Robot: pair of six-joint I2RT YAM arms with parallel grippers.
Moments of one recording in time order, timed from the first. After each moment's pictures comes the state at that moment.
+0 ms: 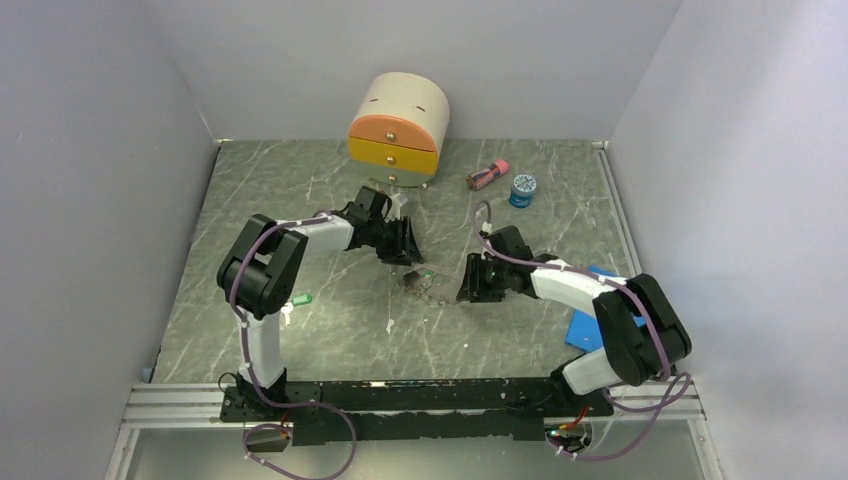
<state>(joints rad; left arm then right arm) -0.50 1.95 1.15 -0.11 0.52 -0.55 0.47 1.44 0.64 -0.20 -0.29 0.52</state>
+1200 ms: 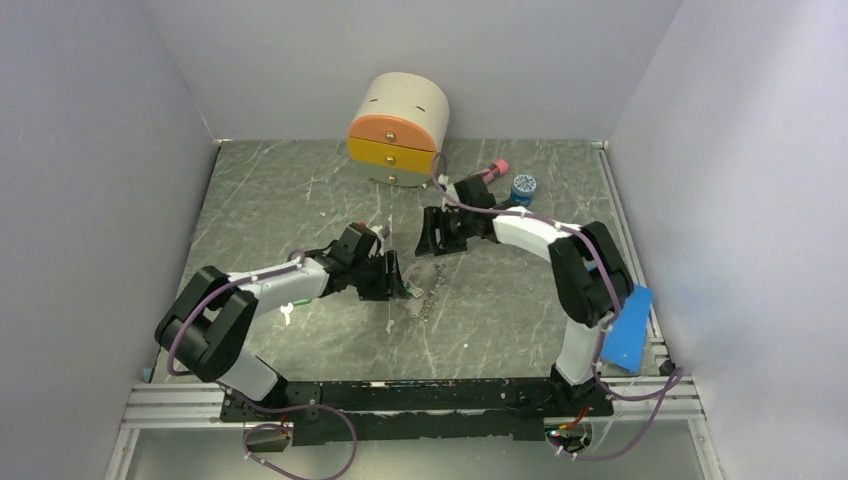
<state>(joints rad) -0.63 1.54 0.76 -0.15 0.28 -0.68 0.50 1.89 1.20 -0.23 -0.51 0.41</state>
